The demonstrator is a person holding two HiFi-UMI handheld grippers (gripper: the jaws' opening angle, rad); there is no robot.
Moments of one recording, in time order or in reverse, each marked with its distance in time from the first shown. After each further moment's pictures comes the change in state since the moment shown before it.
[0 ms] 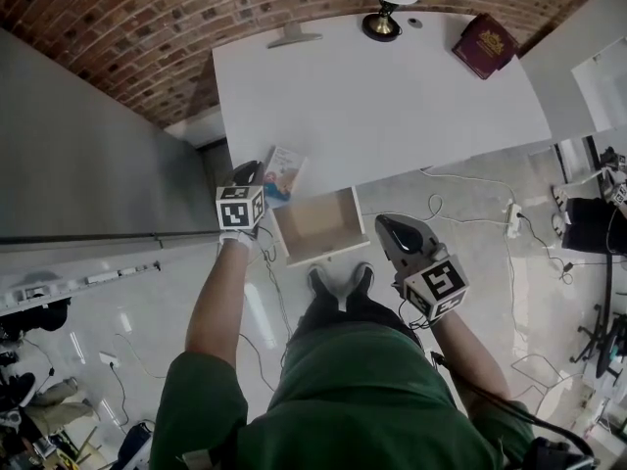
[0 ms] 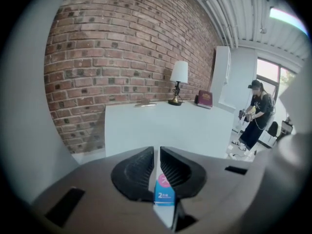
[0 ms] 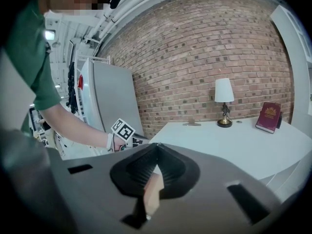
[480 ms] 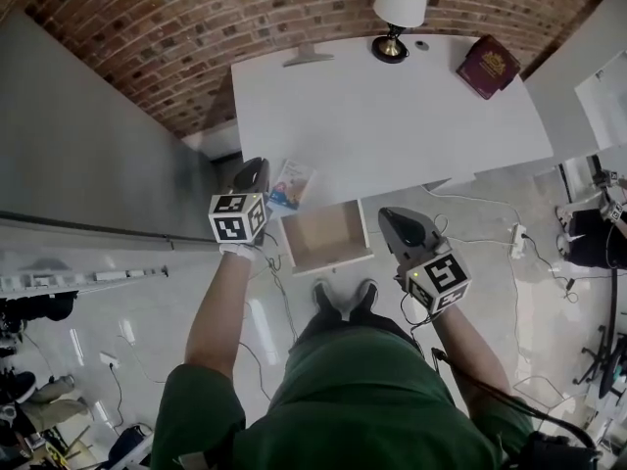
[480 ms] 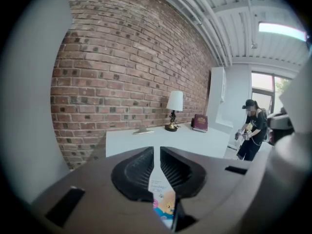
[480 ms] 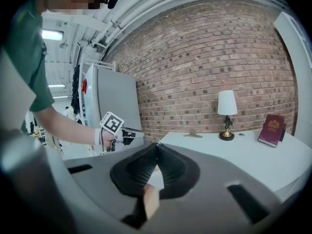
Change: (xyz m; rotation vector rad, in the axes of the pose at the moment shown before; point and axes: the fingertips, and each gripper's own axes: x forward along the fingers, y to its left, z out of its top) left arm -0.077 -0.020 0.090 -0.021 -0.236 -0.008; right arm -0.003 -0.003 0.039 -0.055 -0.083 0.018
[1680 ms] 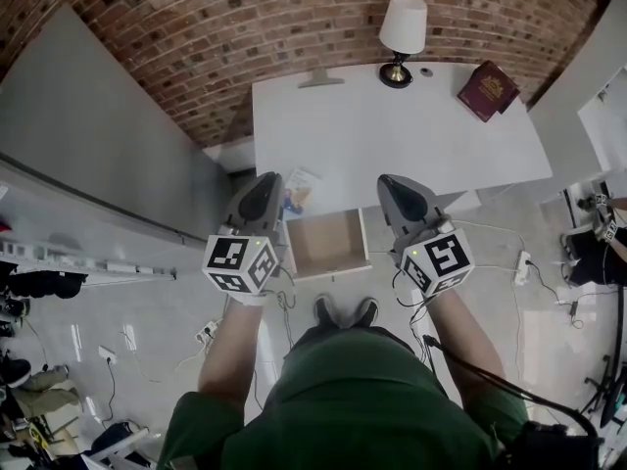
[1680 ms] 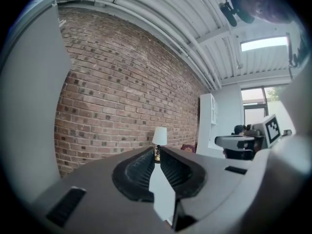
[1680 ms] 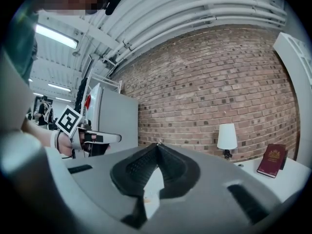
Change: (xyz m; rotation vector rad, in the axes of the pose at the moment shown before) left arm -0.144 -0.122 0.127 0.009 -0.337 -0.028; right arm -0.034 -0.007 0.114 -0.094 -0.256 -0.013
